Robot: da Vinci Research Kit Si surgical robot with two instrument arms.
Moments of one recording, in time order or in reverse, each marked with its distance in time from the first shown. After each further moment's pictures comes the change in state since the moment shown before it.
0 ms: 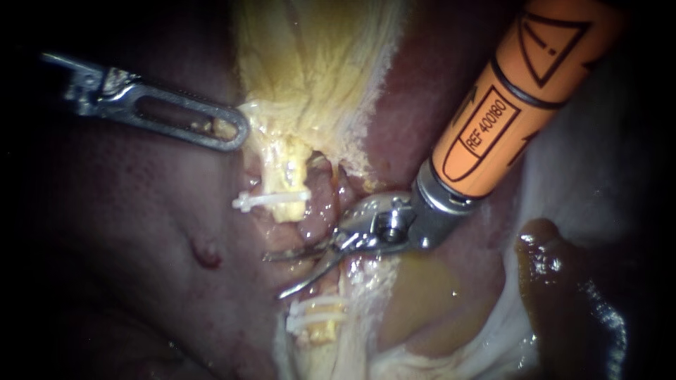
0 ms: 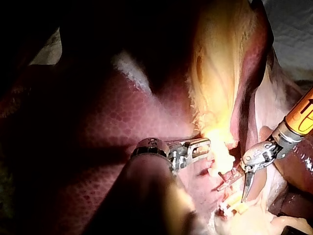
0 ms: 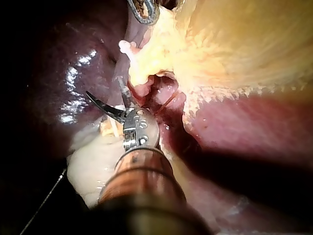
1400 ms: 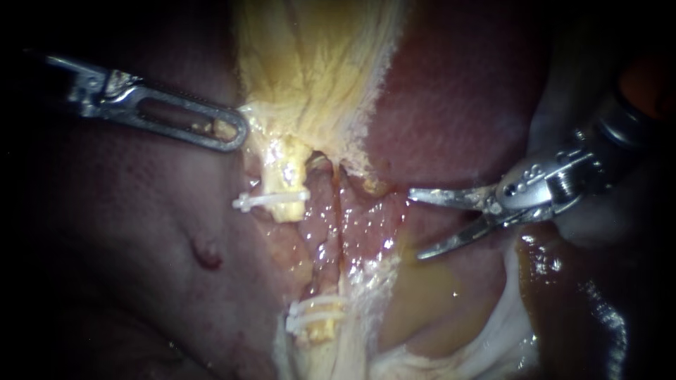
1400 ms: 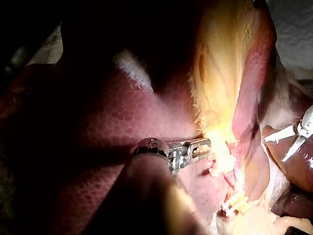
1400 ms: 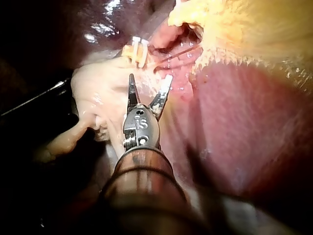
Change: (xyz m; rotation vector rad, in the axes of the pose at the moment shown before) right arm -0.001 -0.008 -0.017 -0.522 -0.040 -0.372; left arm 0.000 0.001 0.001 -0.001 -0.001 0.004
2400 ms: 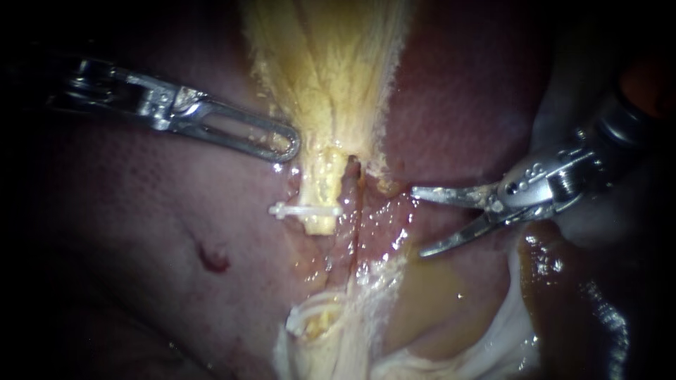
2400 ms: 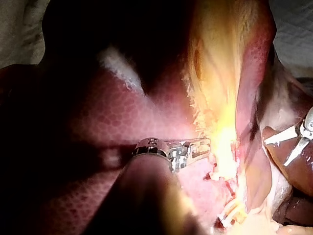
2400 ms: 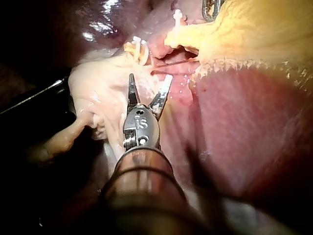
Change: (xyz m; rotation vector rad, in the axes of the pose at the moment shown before) right arm -0.001 0.000 0.000 -0.002 -0.001 0.000; left arm 0.001 0.003 0.008 0.000 0.015 0.015
